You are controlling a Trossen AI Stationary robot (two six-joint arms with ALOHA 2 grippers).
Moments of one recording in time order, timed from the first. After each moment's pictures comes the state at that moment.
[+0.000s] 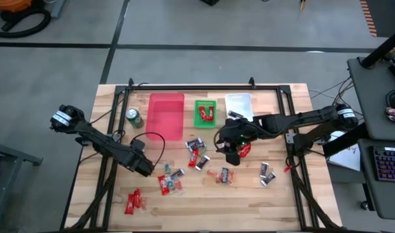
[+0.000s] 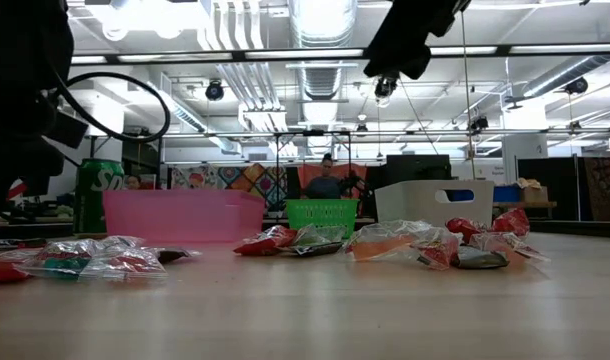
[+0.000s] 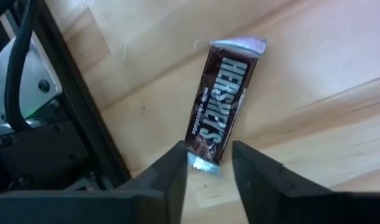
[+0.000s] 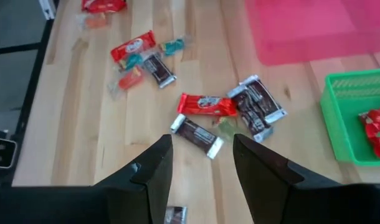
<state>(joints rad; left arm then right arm) -0.49 1.41 0.69 -1.13 -0.14 -1.60 0.09 1.41 1.14 -0.49 -0.05 0.21</state>
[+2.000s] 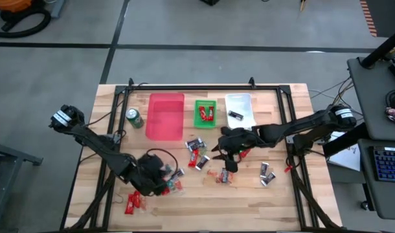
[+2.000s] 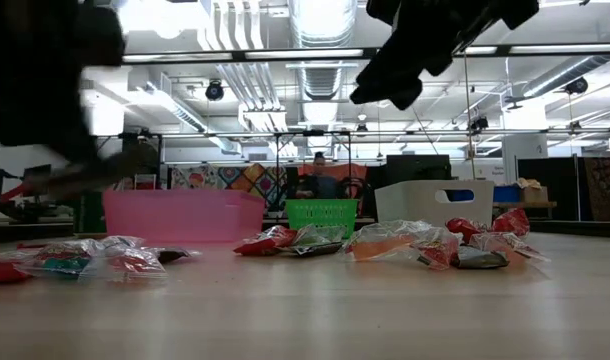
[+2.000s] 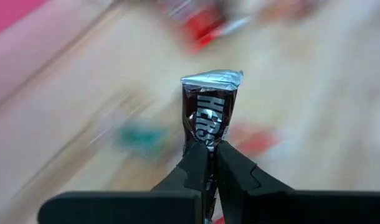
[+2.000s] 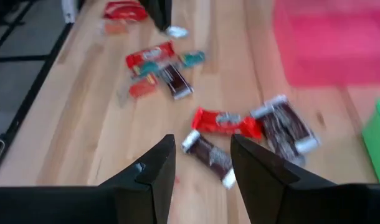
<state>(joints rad) -0.67 1.41 0.76 -0.37 -0.52 -1.20 0.13 1.45 0.89 -0.03 -0.06 0.11</state>
